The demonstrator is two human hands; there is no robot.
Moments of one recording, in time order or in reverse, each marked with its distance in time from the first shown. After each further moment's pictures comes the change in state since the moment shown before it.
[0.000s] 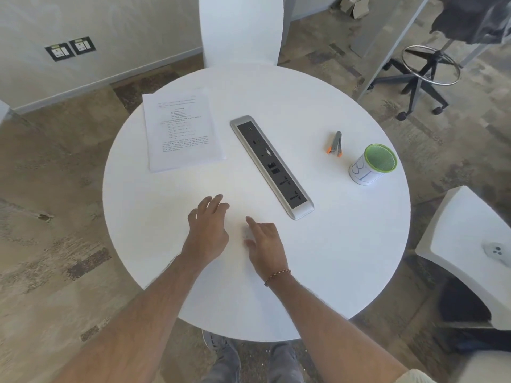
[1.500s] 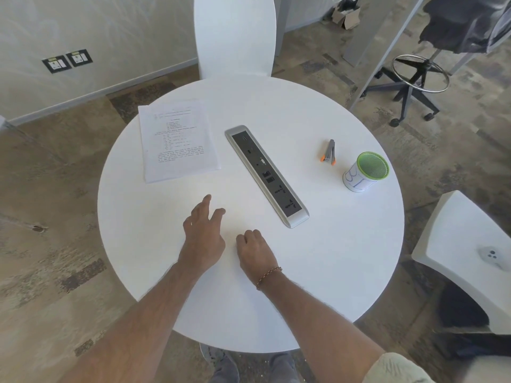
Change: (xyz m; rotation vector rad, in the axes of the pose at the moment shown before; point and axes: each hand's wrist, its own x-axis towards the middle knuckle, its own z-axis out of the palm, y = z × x) left_hand -0.001 0.014 -0.014 -0.008 0.029 -0.030; right_hand 0.016 -0.011 0.001 -0.451 -0.140 -0.179
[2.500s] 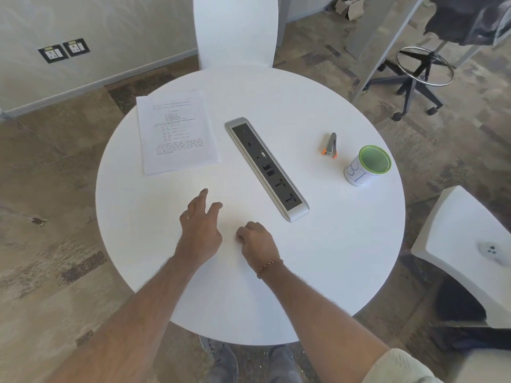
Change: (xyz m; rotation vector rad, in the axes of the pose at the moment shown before) left_hand 0.001 -0.005 0.001 0.022 -0.017 -0.013; right_hand 0.007 0.005 -0.009 0.373 -0.111 0.203
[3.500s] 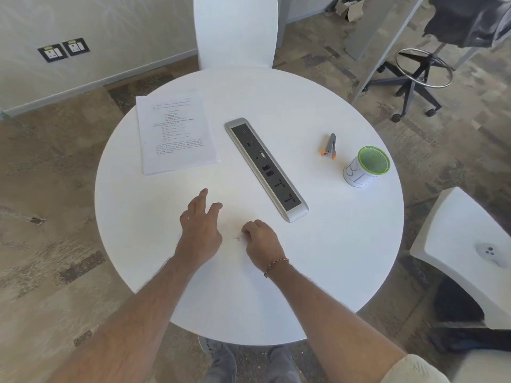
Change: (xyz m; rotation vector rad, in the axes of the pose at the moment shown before) left_hand -0.002 0.002 0.000 -0.010 0.004 0.002; right_hand 0.000 0.011 -0.007 0.111 0.020 0.045
